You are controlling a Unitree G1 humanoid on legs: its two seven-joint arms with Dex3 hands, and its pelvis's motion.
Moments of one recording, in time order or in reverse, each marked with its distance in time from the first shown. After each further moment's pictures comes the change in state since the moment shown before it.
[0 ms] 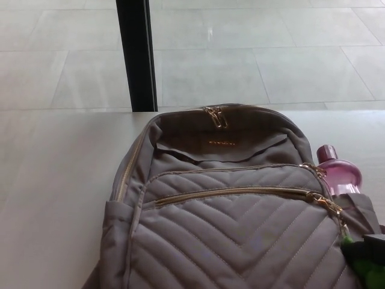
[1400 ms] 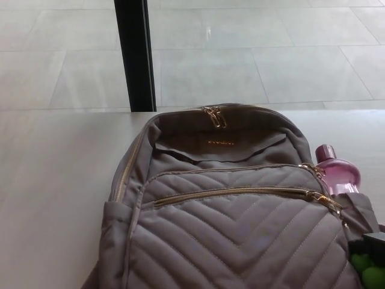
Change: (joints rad) left_arm 0.029 -0.021 0.003 -0.006 -0.016 -0.006 -0.006; right_arm -0.015 0.092 -0.007 0.137 -0.091 -0.204 -0.163
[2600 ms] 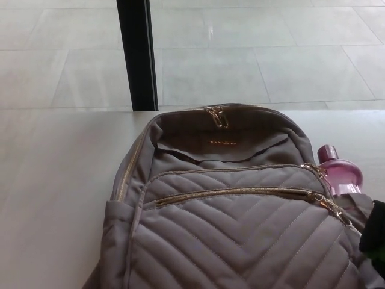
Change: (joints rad) left_arm 0.010 -0.017 0.035 0.003 -0.007 -0.017 0.017; right_arm -0.110 0.118 -0.082 0.014 0.168 0.027 0.034
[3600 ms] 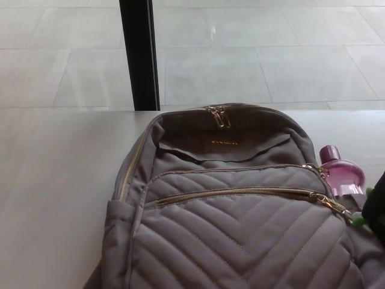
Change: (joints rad) left_arm 0.026 0.007 0.029 0.018 -0.009 0.000 -0.005; right_arm -0.169 0.155 -0.056 -0.043 0.347 0.361 0.142
